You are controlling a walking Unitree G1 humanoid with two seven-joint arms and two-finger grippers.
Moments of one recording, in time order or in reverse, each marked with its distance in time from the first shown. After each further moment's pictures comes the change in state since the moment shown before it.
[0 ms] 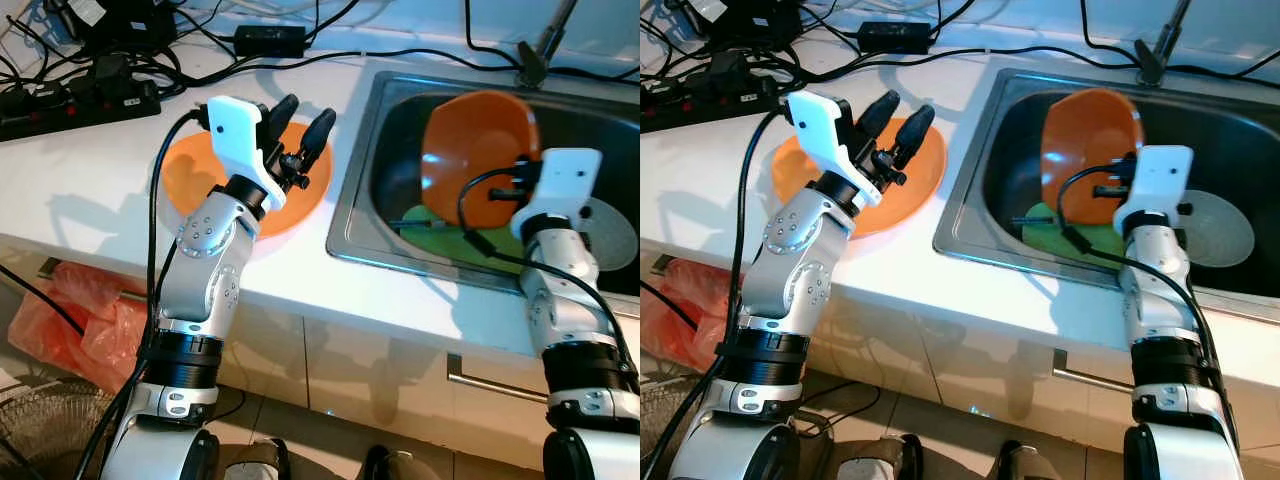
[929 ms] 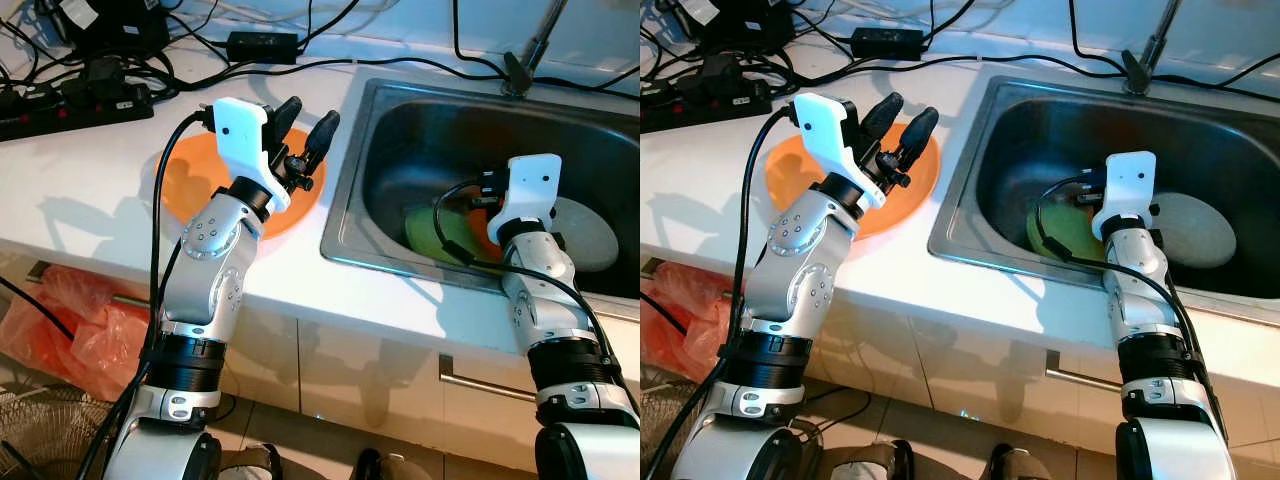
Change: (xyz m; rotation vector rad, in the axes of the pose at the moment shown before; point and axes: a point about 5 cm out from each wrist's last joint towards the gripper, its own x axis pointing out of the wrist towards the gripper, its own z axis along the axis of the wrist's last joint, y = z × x) left arm 0.000 -0.004 -0.003 0.001 0.019 0.007; right arm 0.001 0.020 -0.009 -0.025 0.015 0.103
